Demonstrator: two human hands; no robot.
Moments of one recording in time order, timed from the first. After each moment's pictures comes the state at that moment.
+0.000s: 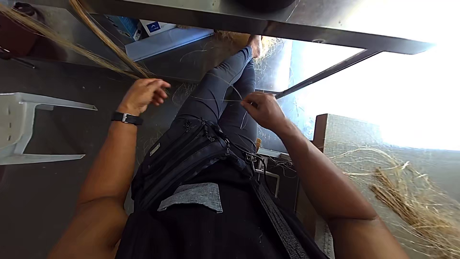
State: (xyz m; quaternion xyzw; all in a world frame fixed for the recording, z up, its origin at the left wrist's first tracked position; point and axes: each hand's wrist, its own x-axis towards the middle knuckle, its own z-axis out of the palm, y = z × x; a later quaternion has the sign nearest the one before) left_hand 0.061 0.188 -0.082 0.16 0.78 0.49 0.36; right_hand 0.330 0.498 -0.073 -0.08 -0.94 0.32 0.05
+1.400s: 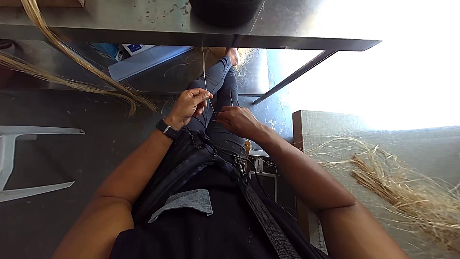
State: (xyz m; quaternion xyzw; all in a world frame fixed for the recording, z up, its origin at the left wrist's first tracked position) left_hand 0.158 0.331 -0.074 0.23 0.59 0.62 0.46; right_hand 0.330 0.482 -0.077 0.01 -0.98 0.21 -0.03
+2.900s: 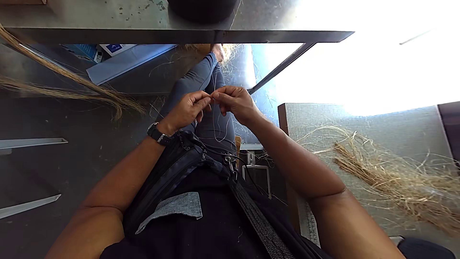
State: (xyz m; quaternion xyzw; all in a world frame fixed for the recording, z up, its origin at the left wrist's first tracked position) left_hand 0.181 0.342 -0.062 0.44 0.58 0.53 0.43; right_hand 0.330 0.497 -0.045 -0.20 -0.64 0.73 0.11
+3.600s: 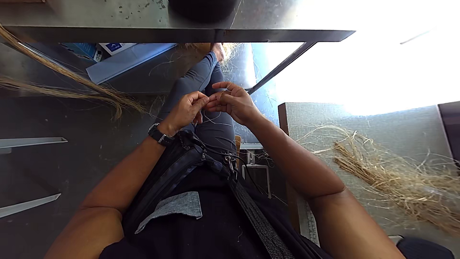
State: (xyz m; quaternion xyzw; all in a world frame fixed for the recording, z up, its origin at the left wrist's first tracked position) left_hand 0.185 0.340 -0.072 0.36 0.60 0.54 0.46; right_hand 0.328 0.493 -0.045 -0.22 -0.53 0.81 0.09
